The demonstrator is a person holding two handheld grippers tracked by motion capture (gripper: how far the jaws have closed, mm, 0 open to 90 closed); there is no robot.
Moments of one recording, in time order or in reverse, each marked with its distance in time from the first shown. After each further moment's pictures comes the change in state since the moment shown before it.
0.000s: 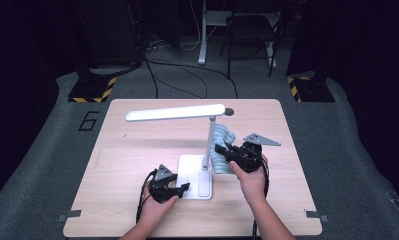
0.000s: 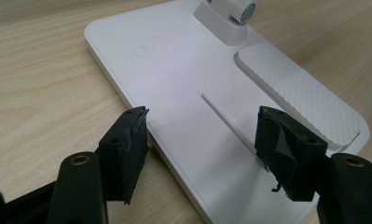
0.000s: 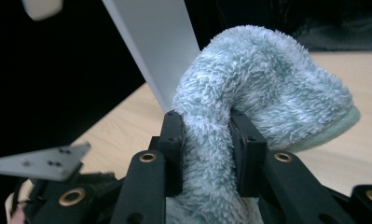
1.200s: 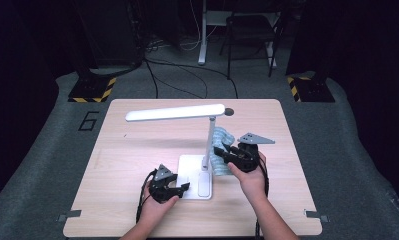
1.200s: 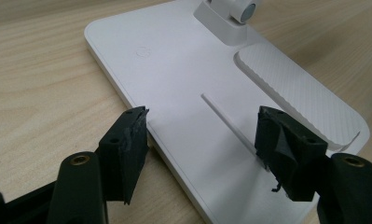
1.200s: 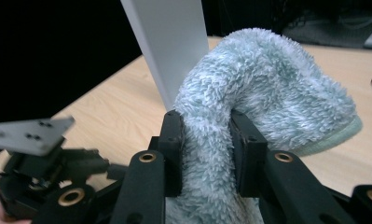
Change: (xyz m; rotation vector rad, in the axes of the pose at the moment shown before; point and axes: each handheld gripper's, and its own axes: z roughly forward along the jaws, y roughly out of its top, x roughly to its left) left arm 0.000 0.000 0.000 -0.001 -0.002 -0.002; right arm 0.003 0.001 0.006 0.082 -0.035 -0.103
